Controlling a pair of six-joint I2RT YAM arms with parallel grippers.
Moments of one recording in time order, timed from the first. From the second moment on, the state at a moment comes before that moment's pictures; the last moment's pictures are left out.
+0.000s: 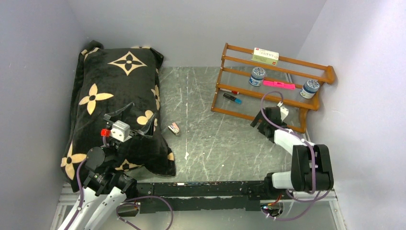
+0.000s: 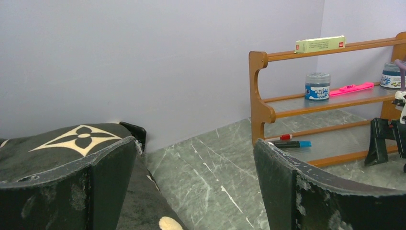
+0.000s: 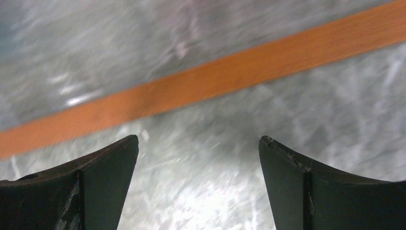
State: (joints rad) left arm -0.49 0.26 0.46 0.20 -0.02 0.14; right arm 0.07 1.32 0.51 -0.04 0.23 0.60
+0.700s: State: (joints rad) left arm -0.51 0.24 0.46 0.20 -0.02 0.15; right arm -0.08 1.77 0.96 -0.08 0.18 0.38
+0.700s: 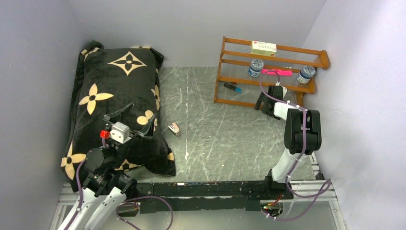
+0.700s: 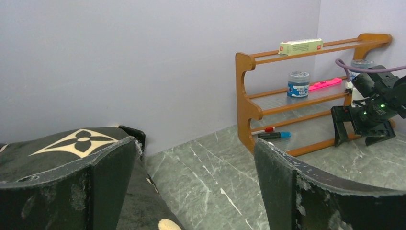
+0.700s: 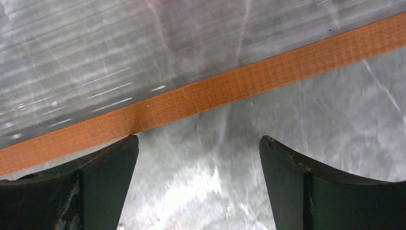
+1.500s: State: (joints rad) left arm -0.51 0.26 0.46 0.20 -0.02 0.16; right arm -0.05 2.15 1.47 -0.13 0.17 0.23
